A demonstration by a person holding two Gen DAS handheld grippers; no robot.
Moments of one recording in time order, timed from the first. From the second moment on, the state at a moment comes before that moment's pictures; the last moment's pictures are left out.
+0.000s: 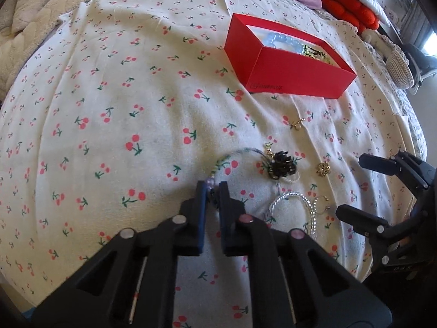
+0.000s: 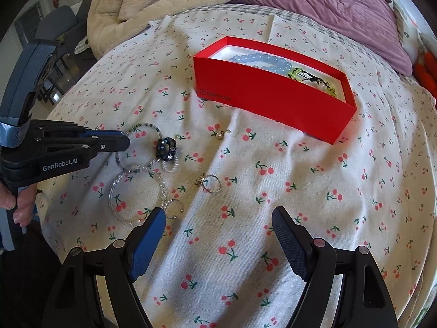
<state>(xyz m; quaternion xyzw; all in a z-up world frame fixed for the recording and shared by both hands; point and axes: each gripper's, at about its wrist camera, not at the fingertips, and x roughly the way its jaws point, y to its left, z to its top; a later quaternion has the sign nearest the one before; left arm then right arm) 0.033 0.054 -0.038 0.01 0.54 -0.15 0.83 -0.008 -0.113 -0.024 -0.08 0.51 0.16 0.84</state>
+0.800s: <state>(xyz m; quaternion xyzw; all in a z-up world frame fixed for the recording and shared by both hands) 0.007 0.106 -0.032 0.01 0.55 -0.11 0.83 0.002 -0.048 -0.040 -0.10 0.53 0.26 0.80</state>
